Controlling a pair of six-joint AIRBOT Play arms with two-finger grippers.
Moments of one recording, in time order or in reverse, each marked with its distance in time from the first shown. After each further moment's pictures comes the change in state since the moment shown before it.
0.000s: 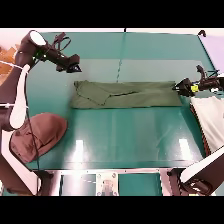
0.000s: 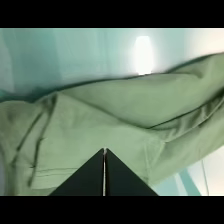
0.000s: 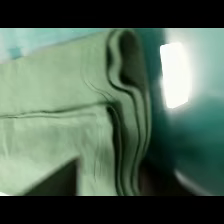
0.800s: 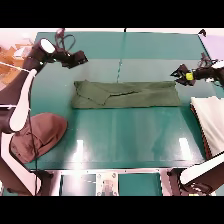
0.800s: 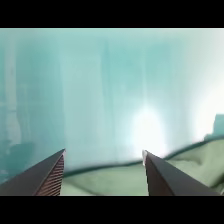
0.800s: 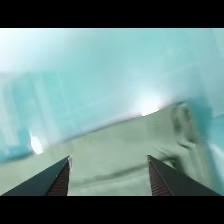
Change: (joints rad) left arm -0.013 0.019 -0.083 0.014 0.386 -0.012; right arm 0.099 0.242 -0.067 -0.029 -0.293 0.253
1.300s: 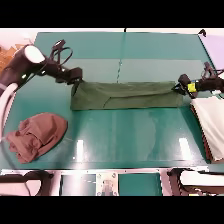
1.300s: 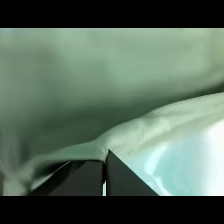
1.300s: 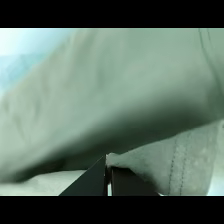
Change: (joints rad) left arm -0.068 0.338 -0.413 0.041 -0.133 0.012; right arm 0.073 0.347 -0.432 -0.039 -0.063 0.153
